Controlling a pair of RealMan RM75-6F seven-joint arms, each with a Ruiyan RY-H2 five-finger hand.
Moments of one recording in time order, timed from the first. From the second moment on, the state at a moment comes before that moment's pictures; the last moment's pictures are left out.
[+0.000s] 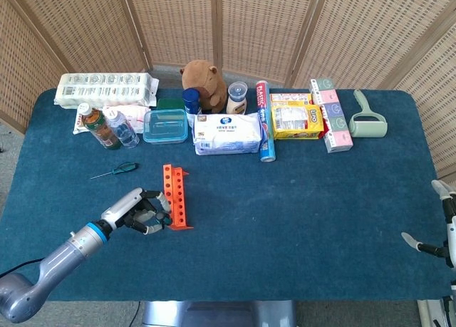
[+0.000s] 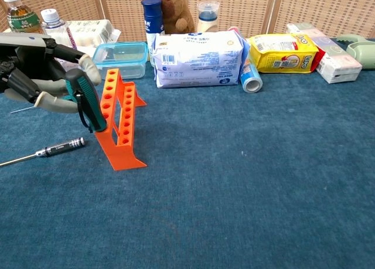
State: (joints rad) left arm -0.63 -1.11 -0.10 -1.86 1.36 0.78 -0.71; right arm 0.03 -0.98 0.15 -1.76 -1.35 1.45 0.23
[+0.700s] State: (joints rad) left arm -0.60 -1.08 -0.11 -1.89 1.36 0.86 -0.67; right arm 0.03 -0.98 0.14 -1.76 -1.35 1.45 0.23
